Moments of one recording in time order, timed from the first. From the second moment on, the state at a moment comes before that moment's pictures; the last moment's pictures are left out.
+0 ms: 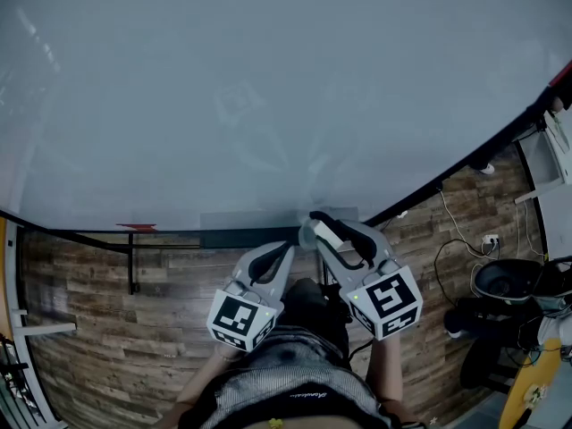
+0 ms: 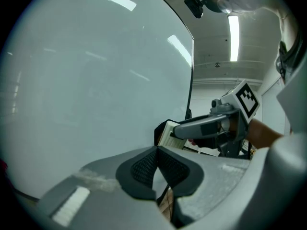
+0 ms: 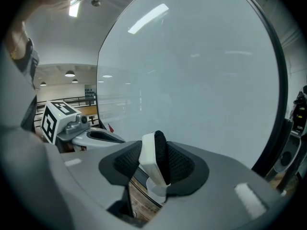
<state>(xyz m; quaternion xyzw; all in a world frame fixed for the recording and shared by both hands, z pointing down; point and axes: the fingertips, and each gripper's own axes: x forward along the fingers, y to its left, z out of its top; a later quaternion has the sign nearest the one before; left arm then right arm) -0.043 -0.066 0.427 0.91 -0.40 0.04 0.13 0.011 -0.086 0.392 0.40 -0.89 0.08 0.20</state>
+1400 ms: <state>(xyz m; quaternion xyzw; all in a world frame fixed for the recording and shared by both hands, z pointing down) -0.037 -0.066 0.427 0.90 -0.41 0.04 0.13 0.016 -0.091 0.420 0.39 -0.89 0.09 0.21</state>
